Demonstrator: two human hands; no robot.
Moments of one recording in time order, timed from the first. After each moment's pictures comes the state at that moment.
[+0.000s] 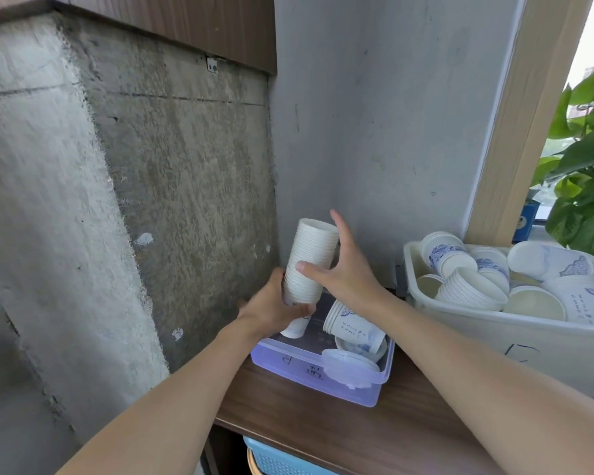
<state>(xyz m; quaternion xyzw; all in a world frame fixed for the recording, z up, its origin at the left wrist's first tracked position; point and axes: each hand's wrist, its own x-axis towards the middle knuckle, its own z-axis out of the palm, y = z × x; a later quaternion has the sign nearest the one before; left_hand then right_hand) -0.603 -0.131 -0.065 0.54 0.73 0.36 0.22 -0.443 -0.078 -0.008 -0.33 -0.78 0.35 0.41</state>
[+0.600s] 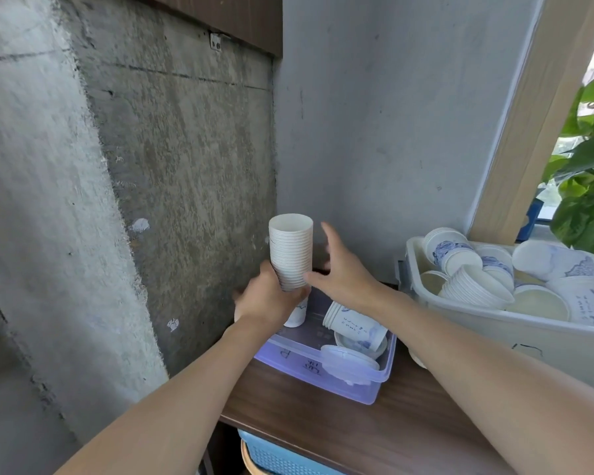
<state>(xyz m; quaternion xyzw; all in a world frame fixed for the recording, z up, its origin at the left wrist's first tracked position) -0.581 -0.137 -0.057 0.46 0.80 0.37 0.10 -0.449 -0.066 -0.020 -0.33 -0.83 0.34 0.29</state>
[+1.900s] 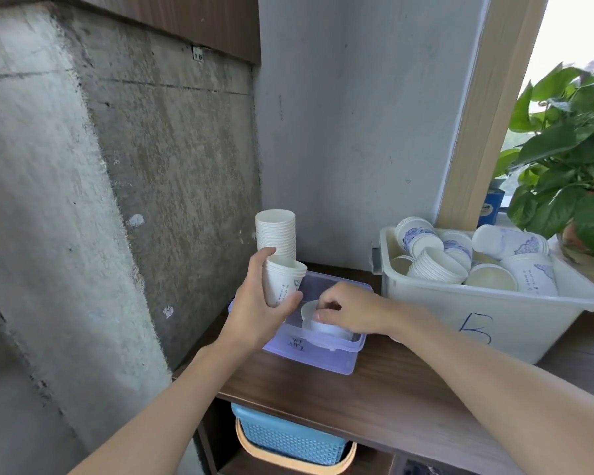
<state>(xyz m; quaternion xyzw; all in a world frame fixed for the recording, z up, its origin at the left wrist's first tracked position) -0.555 -0.199 -0.059 0.57 0.61 0.54 0.14 -0.386 -0.099 -0.038 -0.33 -0.91 0.24 0.05</state>
